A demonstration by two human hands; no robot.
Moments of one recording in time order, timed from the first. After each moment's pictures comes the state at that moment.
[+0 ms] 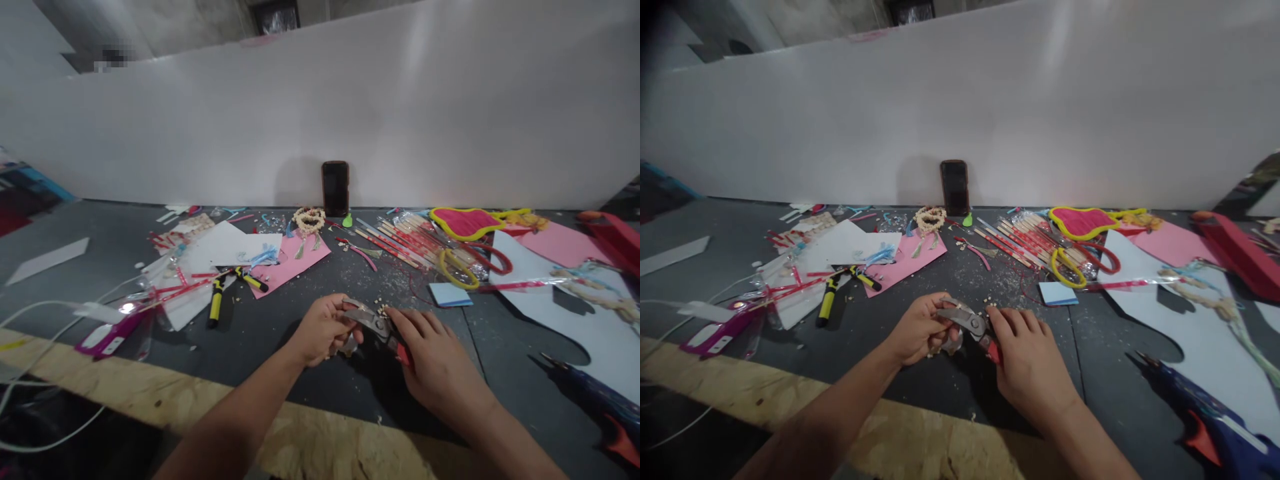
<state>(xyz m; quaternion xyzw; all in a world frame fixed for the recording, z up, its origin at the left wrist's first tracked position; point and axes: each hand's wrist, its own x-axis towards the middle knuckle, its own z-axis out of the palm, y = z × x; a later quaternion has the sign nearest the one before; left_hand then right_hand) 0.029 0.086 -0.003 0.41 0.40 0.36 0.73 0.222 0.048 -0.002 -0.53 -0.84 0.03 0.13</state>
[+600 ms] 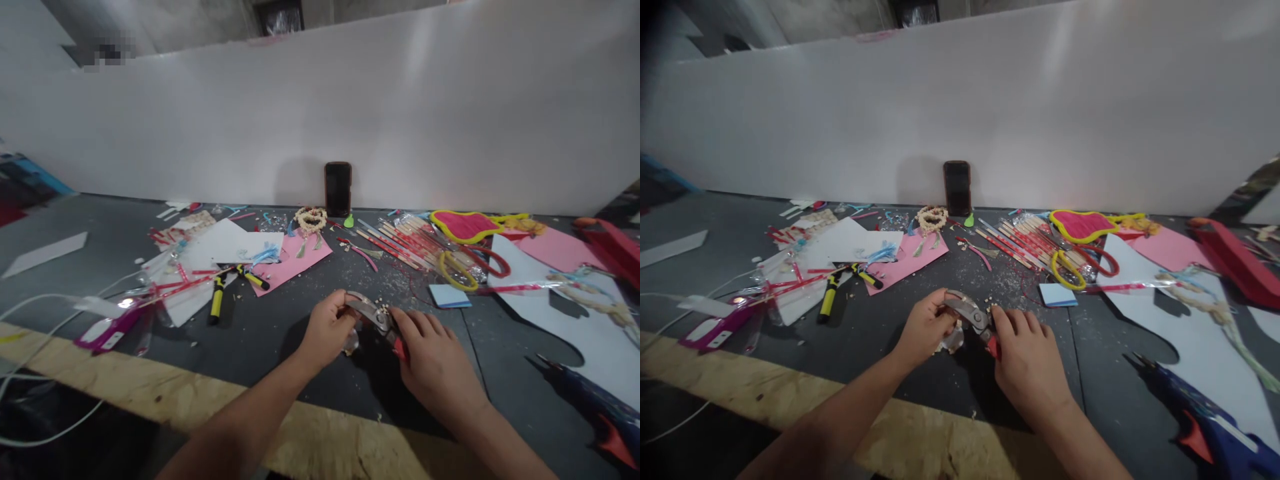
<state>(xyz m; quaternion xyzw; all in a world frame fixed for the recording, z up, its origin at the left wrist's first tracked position) 0.038 0.081 -0.007 0.53 0.48 0.45 0.53 0.215 0.046 -0.002 -0.58 -0.81 -0.02 0.10</state>
